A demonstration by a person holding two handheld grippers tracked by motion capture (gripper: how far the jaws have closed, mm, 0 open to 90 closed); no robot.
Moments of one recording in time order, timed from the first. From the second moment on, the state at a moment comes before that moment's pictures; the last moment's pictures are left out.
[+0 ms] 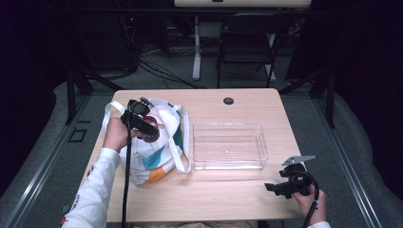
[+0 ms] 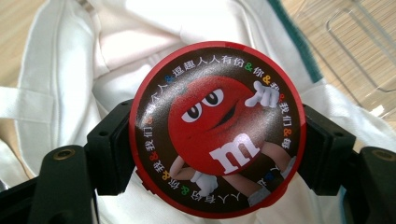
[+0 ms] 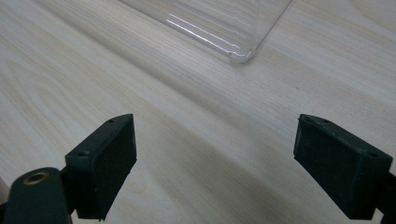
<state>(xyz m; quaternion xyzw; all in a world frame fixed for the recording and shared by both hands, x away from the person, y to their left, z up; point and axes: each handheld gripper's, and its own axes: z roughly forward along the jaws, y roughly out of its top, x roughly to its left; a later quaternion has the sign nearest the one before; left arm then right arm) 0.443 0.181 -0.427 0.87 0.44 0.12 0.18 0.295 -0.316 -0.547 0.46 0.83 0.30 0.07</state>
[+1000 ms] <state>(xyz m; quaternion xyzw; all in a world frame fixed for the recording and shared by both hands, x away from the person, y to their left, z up) 0.439 0.140 -0.374 0.89 0.39 0.13 0.20 0.295 -0.317 -0.547 0.46 0.83 0.30 0.07</state>
